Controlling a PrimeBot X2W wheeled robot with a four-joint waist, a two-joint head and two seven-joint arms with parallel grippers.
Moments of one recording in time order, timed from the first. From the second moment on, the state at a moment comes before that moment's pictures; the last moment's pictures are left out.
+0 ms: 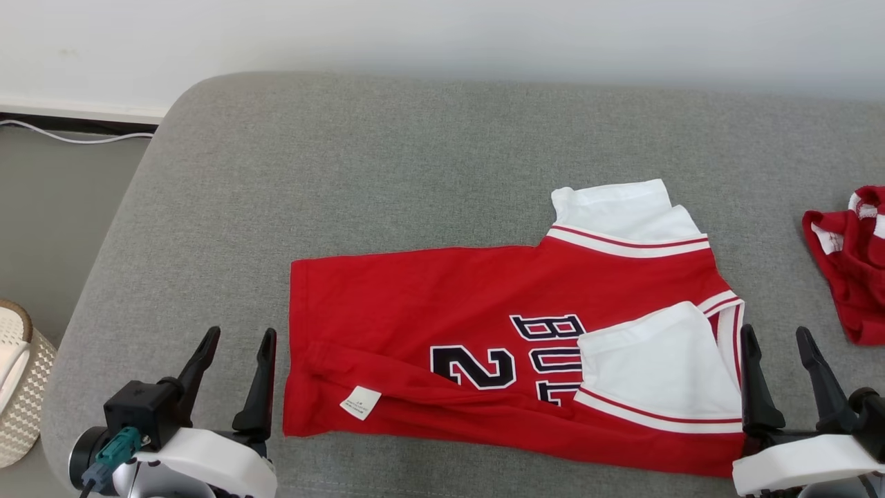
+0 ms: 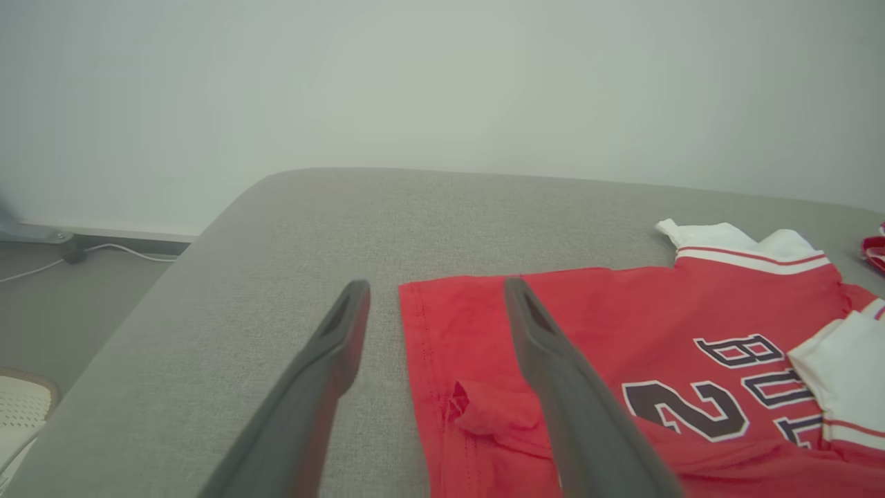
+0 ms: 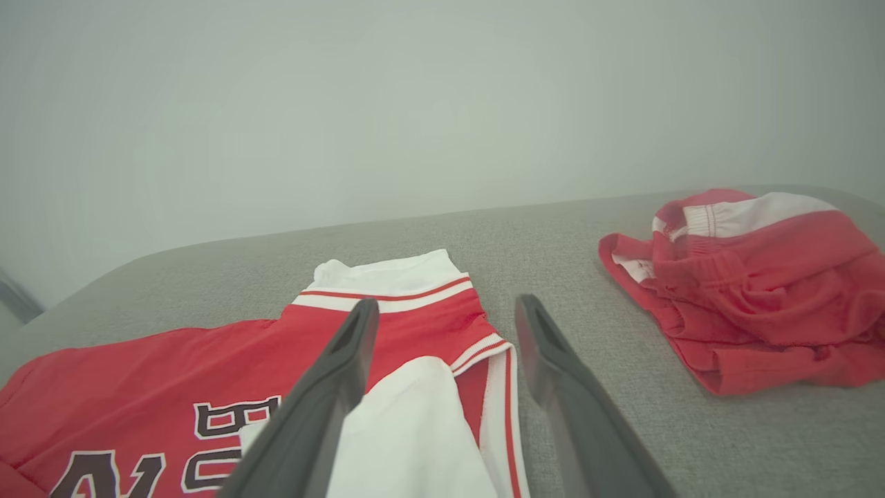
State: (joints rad) left arm -0.12 0.52 -0.56 -0.03 -0.75 0.35 -0.22; right arm 0.01 -0.04 -0.08 0.10 0.23 0.13 -0.19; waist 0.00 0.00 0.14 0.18
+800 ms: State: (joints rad) left arm -0.36 0.48 -0.58 0.15 -0.82 0.15 -0.15; right arm -0.42 -0.26 0.05 0.29 0.32 0.13 -0.02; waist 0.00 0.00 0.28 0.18
